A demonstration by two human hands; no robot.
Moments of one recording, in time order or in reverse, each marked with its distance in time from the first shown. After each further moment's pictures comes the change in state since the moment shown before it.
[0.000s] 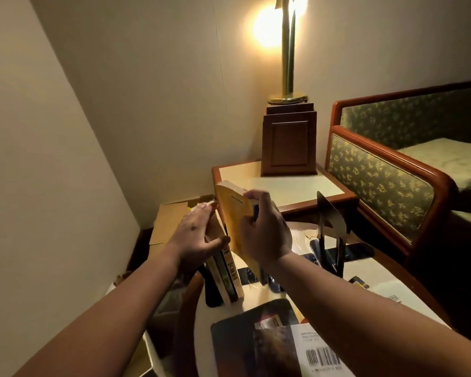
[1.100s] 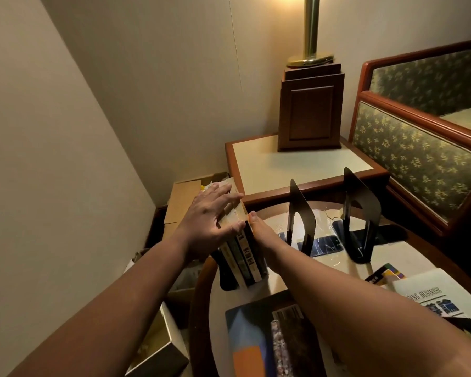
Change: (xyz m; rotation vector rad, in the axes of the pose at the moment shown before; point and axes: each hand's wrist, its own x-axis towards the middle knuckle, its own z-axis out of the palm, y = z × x) left_hand 0.008 -0.010 0.005 0.001 -0.002 0.086; right_hand -0.027 0.058 0.050 0.510 -0.726 1.001
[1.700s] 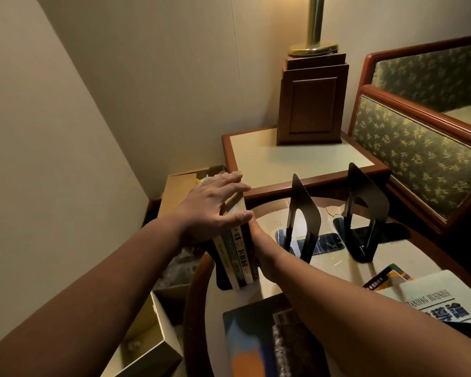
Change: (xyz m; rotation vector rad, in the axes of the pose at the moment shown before) left_hand 0.020 0.014 -0.022 0.114 -0.208 0.052; right_hand 0.006 0.021 0.009 0.019 -0.074 0.079
